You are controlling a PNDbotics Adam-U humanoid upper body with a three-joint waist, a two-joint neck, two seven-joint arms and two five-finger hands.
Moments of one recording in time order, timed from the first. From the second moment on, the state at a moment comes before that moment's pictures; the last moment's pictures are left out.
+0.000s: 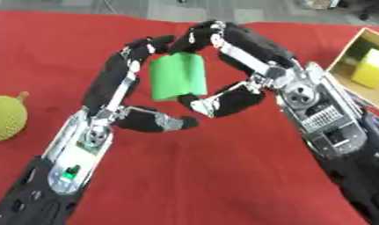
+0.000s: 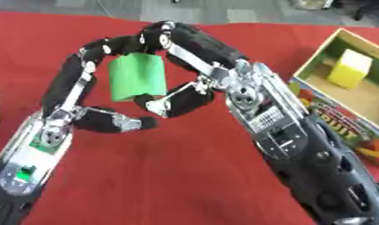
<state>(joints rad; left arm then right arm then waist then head) -0.57 0.27 -0.30 -1.70 -0.71 -0.11 0.13 -0.88 -0.27 0.46 -1.73 0.51 0.01 0.35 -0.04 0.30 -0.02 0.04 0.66</state>
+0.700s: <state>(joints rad) -0.52 0.32 -0.28 -1.70 -0.72 -0.05 0.16 -0.88 -0.31 0.42 -1.80 0.43 0.04 0.33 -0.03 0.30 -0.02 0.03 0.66</state>
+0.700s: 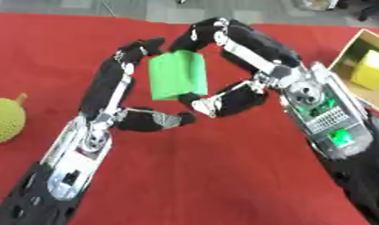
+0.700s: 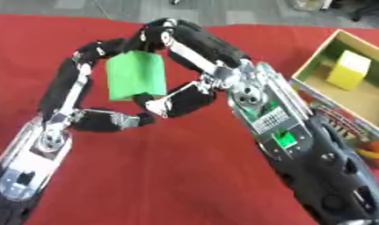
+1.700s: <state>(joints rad) -0.36 0.53 -0.13 -1.80 -0.63 0.03 0.28 -0.76 -0.65 0.14 -1.83 0.18 0.20 0.15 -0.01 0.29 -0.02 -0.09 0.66</state>
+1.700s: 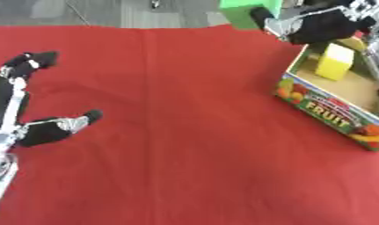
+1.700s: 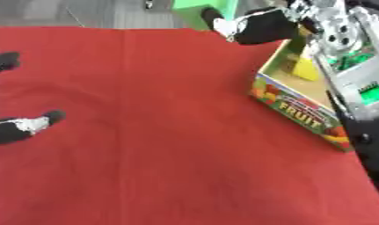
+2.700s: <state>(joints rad) -0.29 0.57 -0.01 -1.87 -0.50 0.10 0.38 -0.60 -0.77 0.02 -1.48 0.28 0.16 0.03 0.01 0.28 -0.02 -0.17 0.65</state>
